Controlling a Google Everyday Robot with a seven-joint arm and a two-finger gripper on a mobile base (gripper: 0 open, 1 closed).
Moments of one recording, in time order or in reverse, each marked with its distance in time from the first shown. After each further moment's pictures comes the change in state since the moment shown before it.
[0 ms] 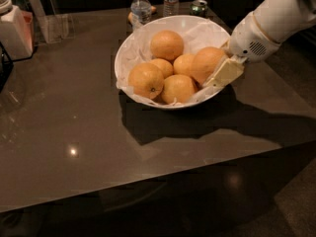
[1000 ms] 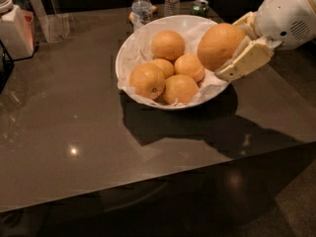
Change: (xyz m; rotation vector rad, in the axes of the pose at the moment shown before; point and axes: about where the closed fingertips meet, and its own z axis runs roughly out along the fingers) arm -0.037 0.053 -0.079 0.013 -0.200 -0.117
